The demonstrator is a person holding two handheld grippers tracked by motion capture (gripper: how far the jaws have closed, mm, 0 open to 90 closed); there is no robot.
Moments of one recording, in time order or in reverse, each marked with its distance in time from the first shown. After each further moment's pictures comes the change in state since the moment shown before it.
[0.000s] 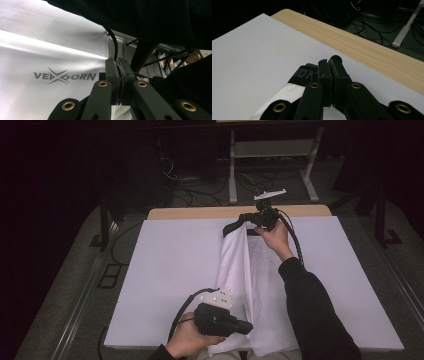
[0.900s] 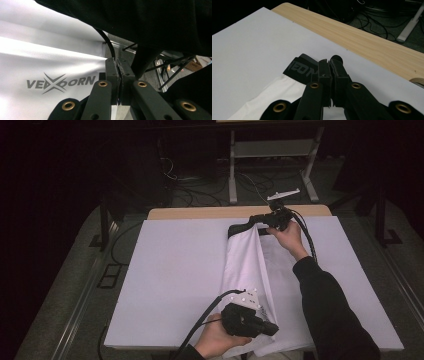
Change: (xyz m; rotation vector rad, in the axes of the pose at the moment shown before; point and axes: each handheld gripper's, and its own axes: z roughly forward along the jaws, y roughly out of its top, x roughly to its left) left arm 0.001 0.020 0.058 -0.025 -0.039 -0.009; right arm -0.037 -0.014 -0.018 0.034 0.053 0.016
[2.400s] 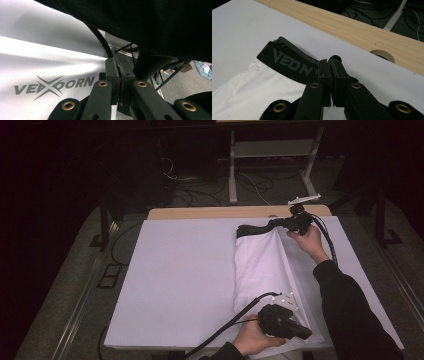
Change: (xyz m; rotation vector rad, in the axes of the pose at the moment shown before) left arm 0.017 0.018 0.090 0.021 -0.077 -0.015; right arm -0.051 -0.035 -0.029 0.023 -0.061 0.019
